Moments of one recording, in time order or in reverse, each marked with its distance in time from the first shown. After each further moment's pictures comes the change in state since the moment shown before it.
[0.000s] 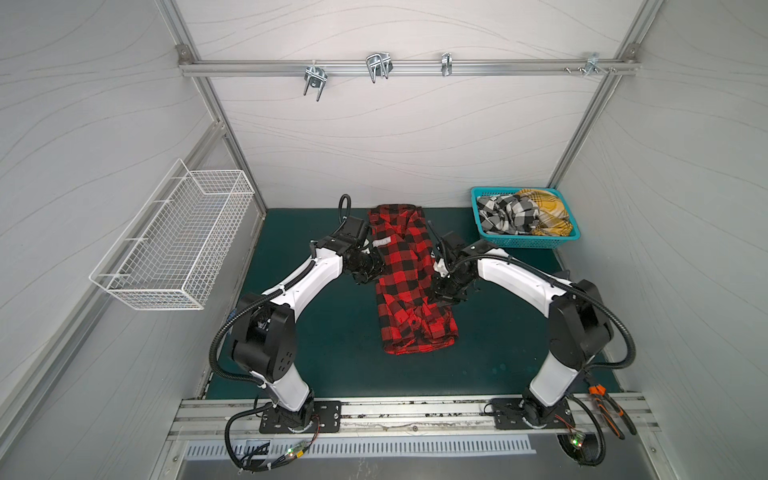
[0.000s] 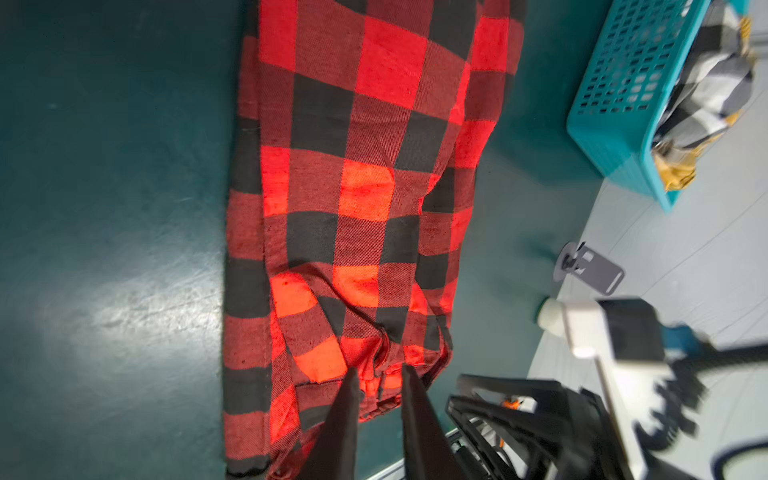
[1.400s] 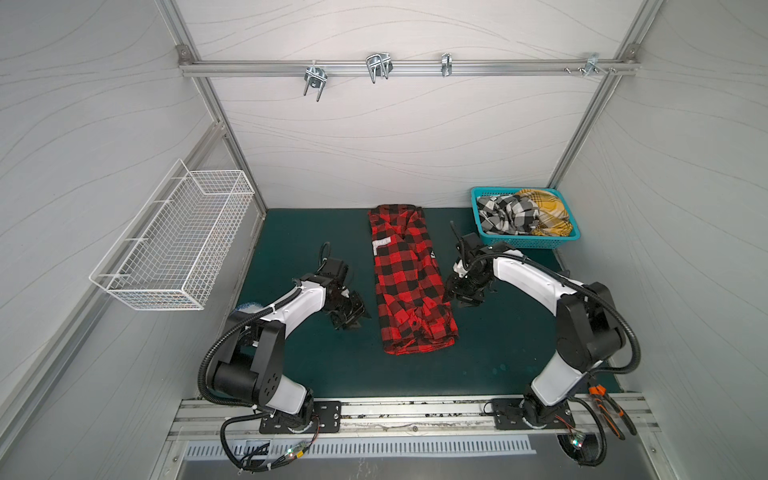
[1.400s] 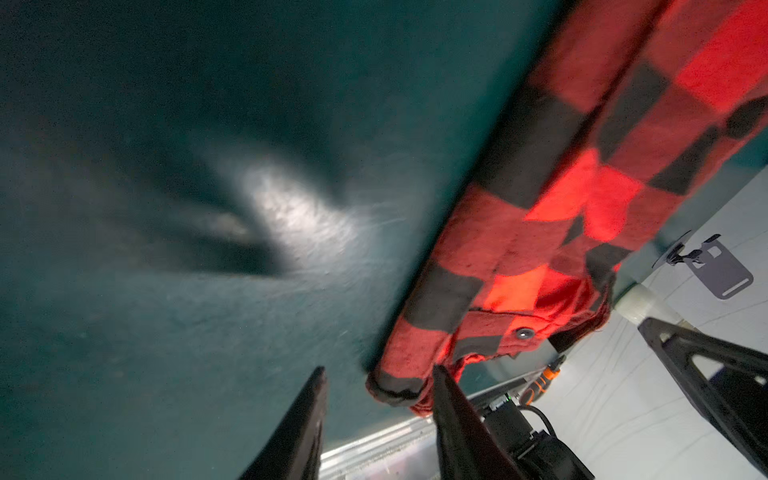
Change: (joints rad) left arm 0.125 -0.195 -0.513 0.020 0.137 -0.009; right arm -0.152 -0.032 -0.129 -0.008 0.050 -0.063
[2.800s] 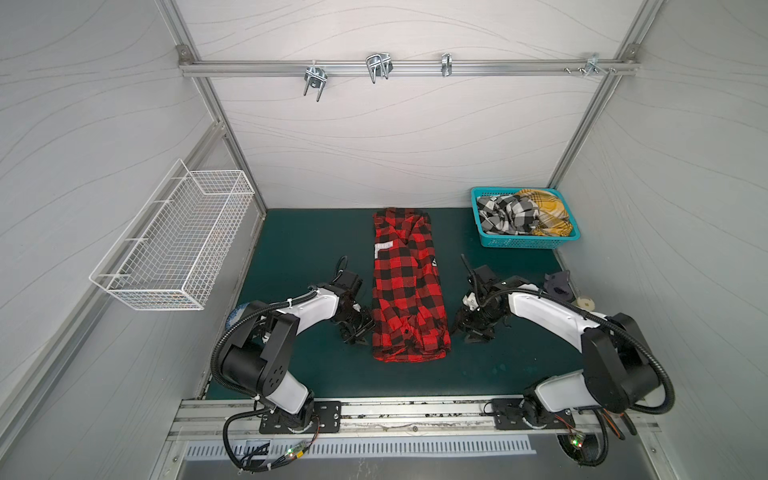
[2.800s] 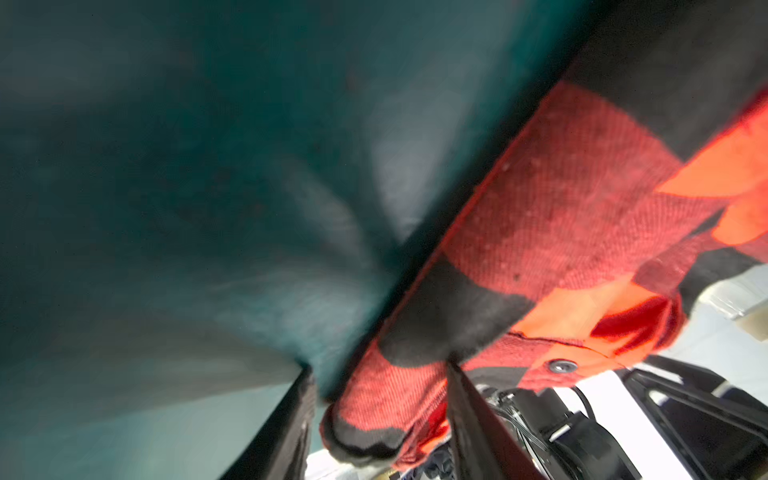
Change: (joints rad) left arm -0.120 0.070 -0.044 0.047 0.016 -0.027; right arm 0.040 -0.288 -0.388 0.135 -0.141 0.156
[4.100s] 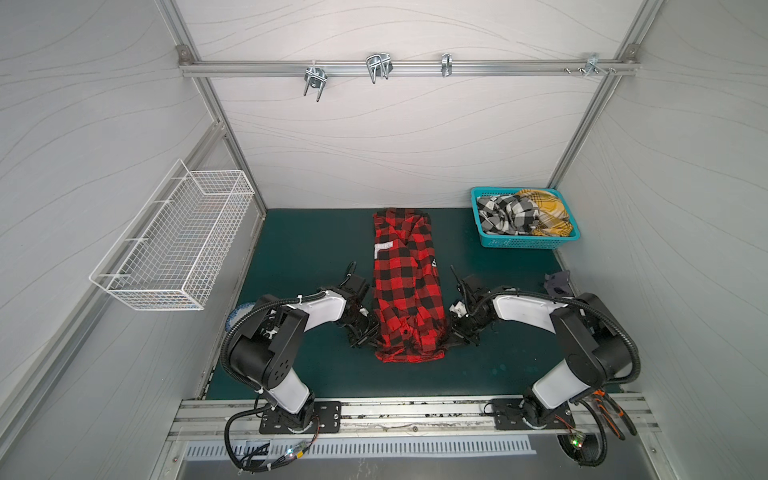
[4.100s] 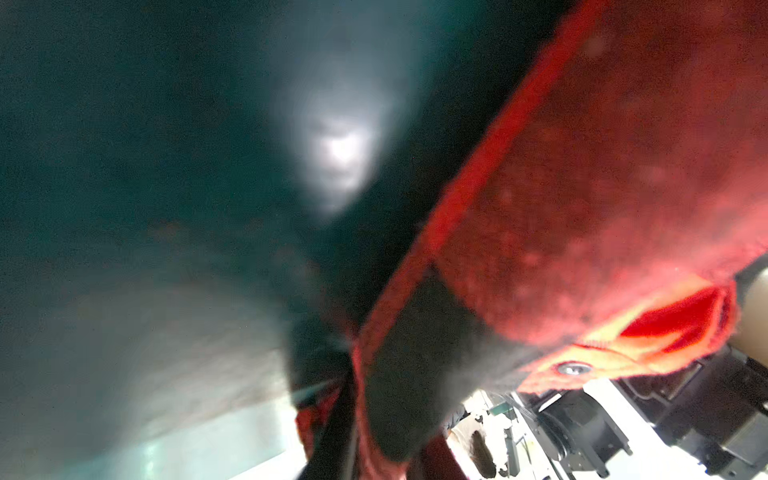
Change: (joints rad) left arm -0.063 0.050 -0.014 0.066 0.079 -0.042; right arm 0.058 0.149 -0.068 0.241 -0.121 0.082
